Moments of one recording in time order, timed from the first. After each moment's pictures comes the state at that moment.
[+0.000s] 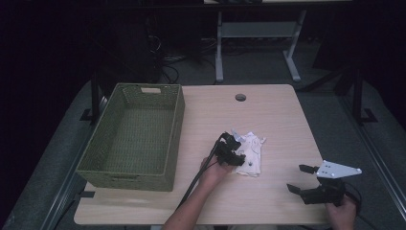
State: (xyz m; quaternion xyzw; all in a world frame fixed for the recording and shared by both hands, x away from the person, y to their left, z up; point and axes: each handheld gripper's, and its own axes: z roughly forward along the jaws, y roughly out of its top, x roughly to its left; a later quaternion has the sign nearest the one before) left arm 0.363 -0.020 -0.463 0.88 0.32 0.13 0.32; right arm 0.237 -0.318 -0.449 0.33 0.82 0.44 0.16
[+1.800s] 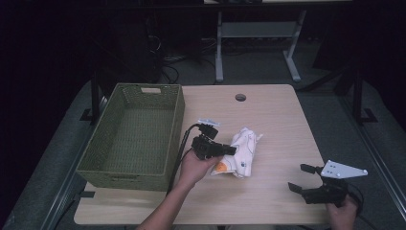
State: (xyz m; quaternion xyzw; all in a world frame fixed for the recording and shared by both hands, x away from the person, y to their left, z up) left arm 0.350 0.055 -0.386 0.80 0.37 -0.11 0.45; right arm 0.234 -0.322 -0.447 0.35 0.79 0.47 0.15
